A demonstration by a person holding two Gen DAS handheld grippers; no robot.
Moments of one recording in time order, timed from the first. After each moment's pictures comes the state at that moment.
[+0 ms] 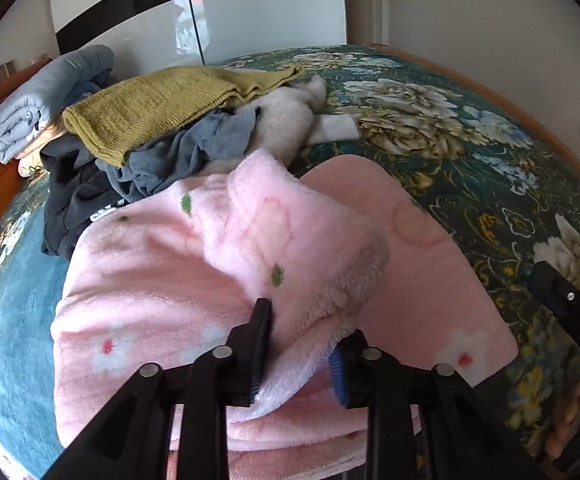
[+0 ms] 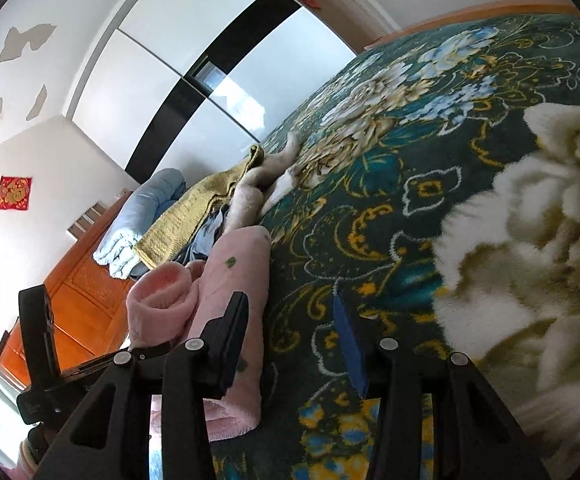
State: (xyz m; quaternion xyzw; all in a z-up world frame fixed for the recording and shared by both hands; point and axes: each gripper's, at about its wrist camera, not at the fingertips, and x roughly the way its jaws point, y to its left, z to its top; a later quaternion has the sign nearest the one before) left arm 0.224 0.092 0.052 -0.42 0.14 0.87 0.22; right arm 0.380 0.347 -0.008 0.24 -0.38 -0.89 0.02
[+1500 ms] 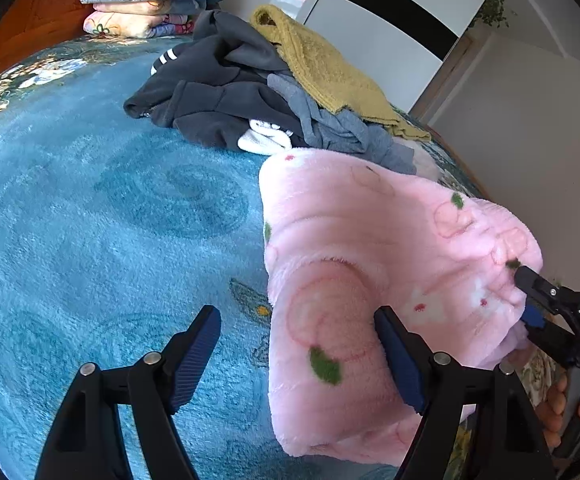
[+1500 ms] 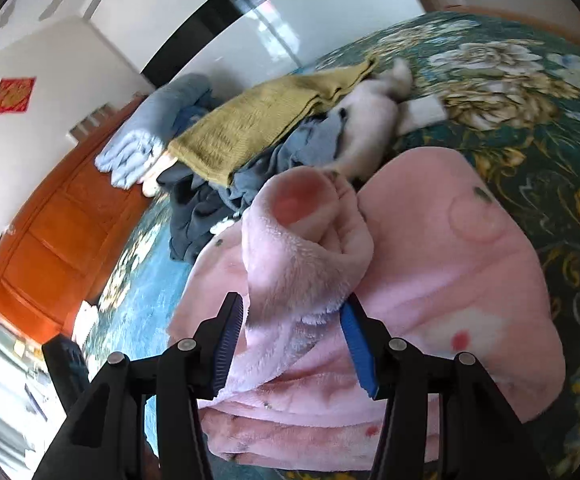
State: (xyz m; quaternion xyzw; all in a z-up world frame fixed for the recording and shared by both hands) left arm 0.185 -0.142 0.007 -0.43 -0.14 0.86 0.21; right arm 0.265 0.164 0.047 0.38 -0.28 -0.88 0.09
